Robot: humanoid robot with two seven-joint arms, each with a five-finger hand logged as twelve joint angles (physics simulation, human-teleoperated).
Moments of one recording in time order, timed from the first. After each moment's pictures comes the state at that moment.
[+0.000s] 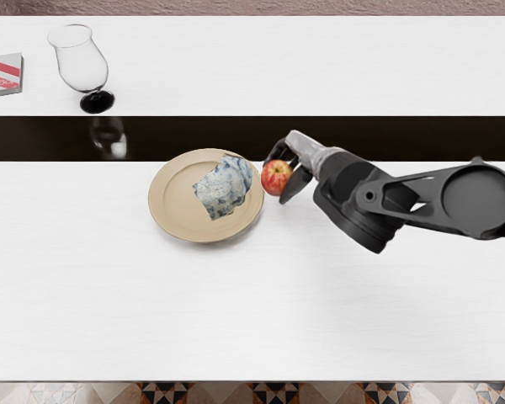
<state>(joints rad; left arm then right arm) -0.02 0.00 -0.20 -0.14 -0.02 -0.27 0.18 1.42 -0.33 -0.17 1.53 -0.57 -0.59 -0.61</state>
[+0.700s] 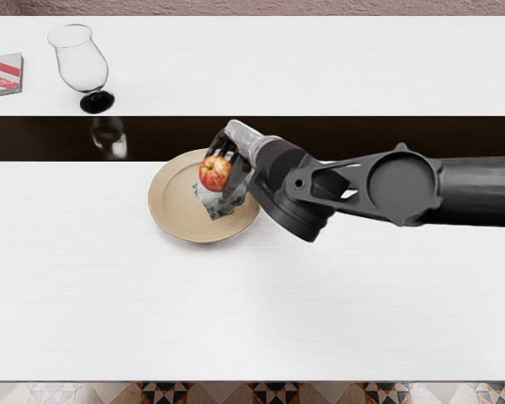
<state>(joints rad) -0.02 0.00 -0.20 -0.14 -0.02 -0.27 0.18 1.47 -0.10 -0.12 1.35 -0.52 -0.56 -0.61</state>
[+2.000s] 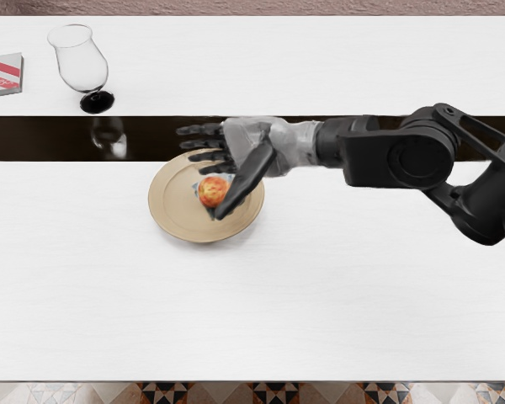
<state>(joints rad) -0.02 0.00 -0.20 -0.14 -0.02 -0.27 0.18 0.98 -0.34 0.70 1.37 -0.17 0.27 -0.61</state>
